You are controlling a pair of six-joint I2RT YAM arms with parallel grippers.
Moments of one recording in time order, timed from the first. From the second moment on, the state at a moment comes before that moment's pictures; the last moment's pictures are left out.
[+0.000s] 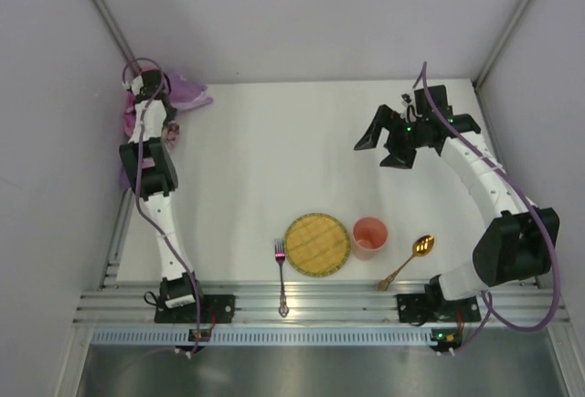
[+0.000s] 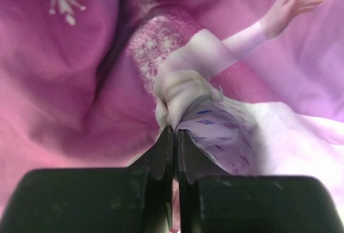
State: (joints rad) left arm 0.24 2.60 2.35 -0.62 -0.31 -0.56; right arm 0.20 1.48 1.34 -0.78 -0.46 0.61
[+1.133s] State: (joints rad) left arm -0.51 2.16 1.80 -0.61 0.22 -0.54; right arm 0.13 1.43 1.32 -0.80 -0.36 0.45
